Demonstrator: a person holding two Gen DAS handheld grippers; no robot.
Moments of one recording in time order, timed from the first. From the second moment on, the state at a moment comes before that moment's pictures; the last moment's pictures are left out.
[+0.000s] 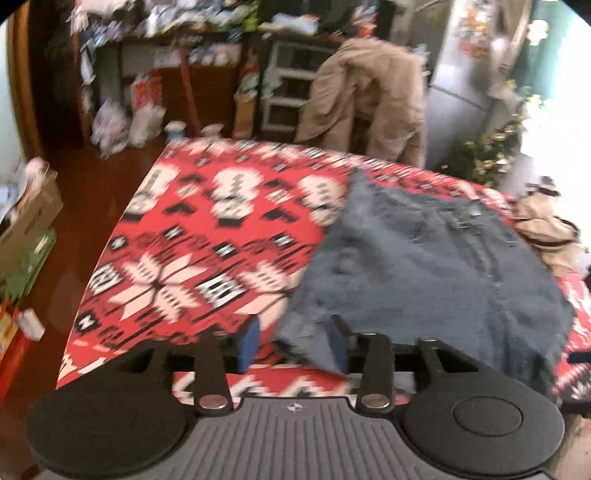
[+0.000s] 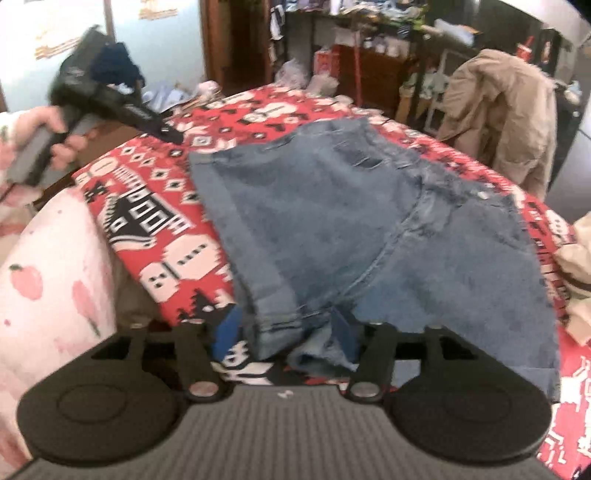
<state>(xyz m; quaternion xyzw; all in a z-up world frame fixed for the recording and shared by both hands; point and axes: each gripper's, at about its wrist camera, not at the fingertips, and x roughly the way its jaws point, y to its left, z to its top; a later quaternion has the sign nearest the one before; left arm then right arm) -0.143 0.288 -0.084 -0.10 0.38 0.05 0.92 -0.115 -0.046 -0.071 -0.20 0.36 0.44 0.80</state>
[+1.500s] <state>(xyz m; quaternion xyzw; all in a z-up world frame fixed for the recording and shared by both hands) -0.147 0.094 -0.149 -0.13 0.43 -0.13 0.88 -0.073 -0.091 -0.139 0.00 0.46 0.41 0.79</state>
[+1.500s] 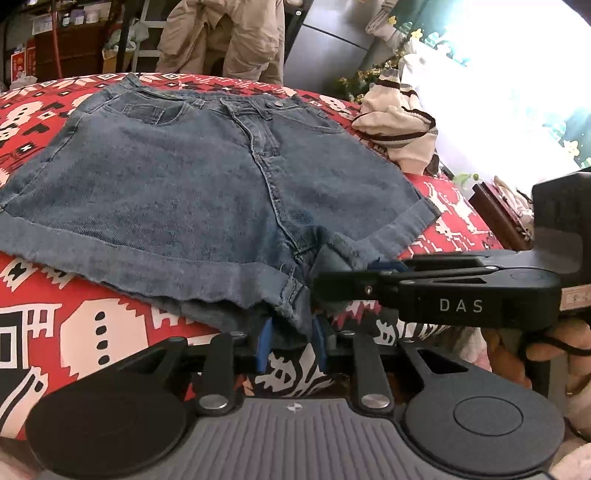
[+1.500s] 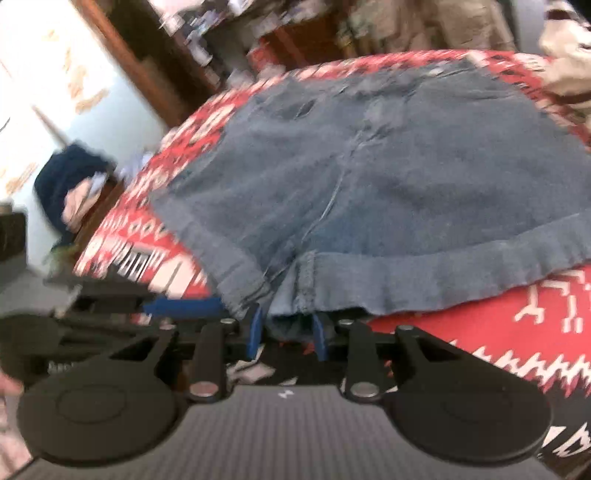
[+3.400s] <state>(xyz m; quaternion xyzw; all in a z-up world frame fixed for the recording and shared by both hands) -0.139 0.091 -0.150 -0.14 0.43 -0.15 0.88 -0.103 -0.104 -0.124 -0.21 0.40 0.47 0.76</state>
